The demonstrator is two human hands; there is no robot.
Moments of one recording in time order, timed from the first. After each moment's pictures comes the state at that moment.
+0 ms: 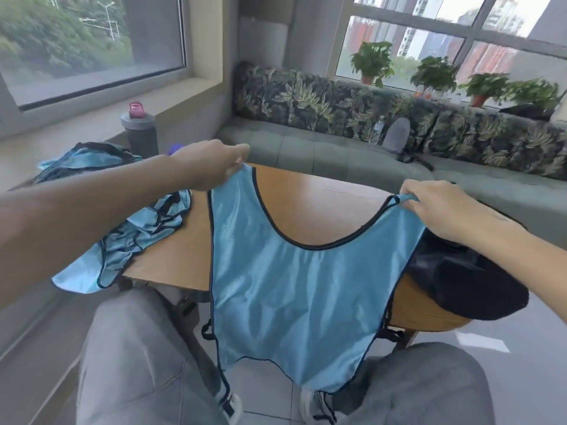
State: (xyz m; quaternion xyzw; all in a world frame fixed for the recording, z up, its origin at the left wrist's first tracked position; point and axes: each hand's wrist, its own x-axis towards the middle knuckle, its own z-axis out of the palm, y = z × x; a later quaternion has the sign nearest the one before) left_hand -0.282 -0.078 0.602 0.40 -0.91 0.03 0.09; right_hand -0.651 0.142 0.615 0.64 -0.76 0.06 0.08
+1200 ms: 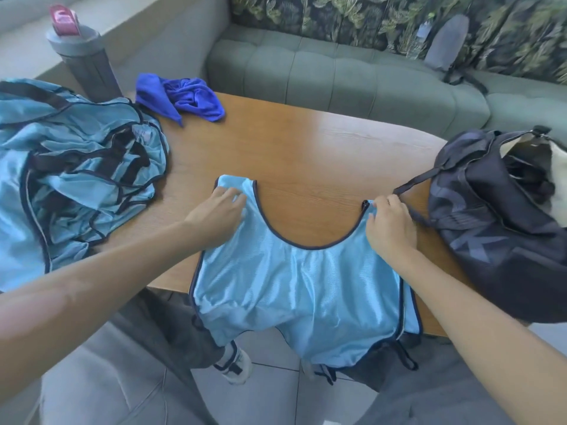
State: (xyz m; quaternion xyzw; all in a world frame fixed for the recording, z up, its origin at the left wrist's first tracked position) left_hand -0.329 -0.142 0.358 0.29 -0.95 0.09 -0.04; right_hand -0.669 0.025 0.375 0.51 -0.85 0.09 0.04
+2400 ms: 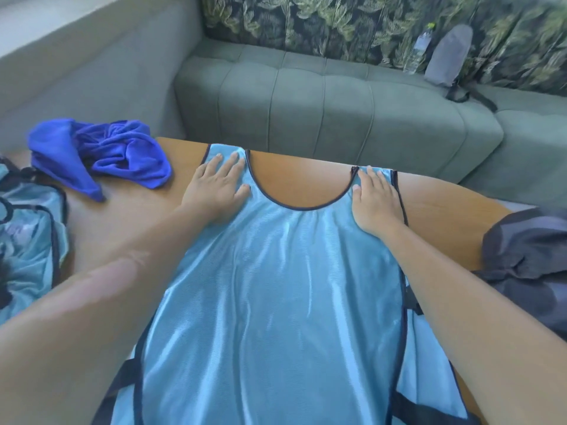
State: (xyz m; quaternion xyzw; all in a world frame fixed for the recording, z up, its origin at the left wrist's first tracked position) left_hand -0.499 -0.389 0.351 0.47 -0.88 -0.05 0.03; right_hand -0.807 -0.254 0.342 0.51 -0.85 0.11 -0.03
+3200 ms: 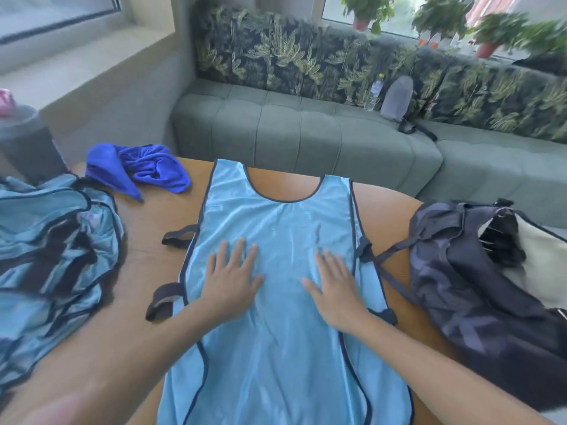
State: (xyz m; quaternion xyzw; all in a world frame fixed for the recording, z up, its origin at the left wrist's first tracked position) left_hand -0.432 -0.158 0.362 0.47 -0.87 -0.14 0.00; right_hand -0.644 -0.038 0.371 0.54 -0.82 0.07 -0.17
